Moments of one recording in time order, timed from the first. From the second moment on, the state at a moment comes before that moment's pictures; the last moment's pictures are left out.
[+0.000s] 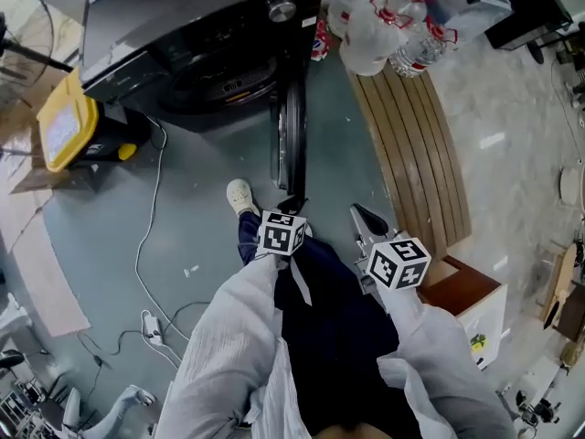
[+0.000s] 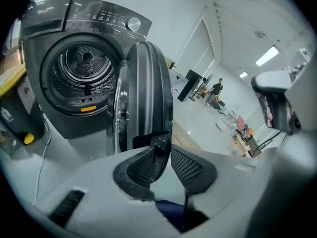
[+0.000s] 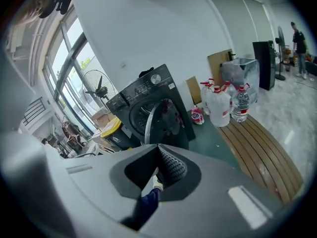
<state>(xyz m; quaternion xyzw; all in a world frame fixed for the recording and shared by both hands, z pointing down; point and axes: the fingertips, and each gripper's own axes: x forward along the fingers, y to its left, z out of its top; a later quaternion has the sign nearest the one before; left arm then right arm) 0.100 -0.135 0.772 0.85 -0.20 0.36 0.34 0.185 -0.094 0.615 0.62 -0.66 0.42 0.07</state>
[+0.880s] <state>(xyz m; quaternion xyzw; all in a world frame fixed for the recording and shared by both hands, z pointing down) 0.244 -0.089 0.763 0.85 -0.14 0.33 0.39 0.276 -0.002 0.629 0.70 -0.56 0.44 0.03</state>
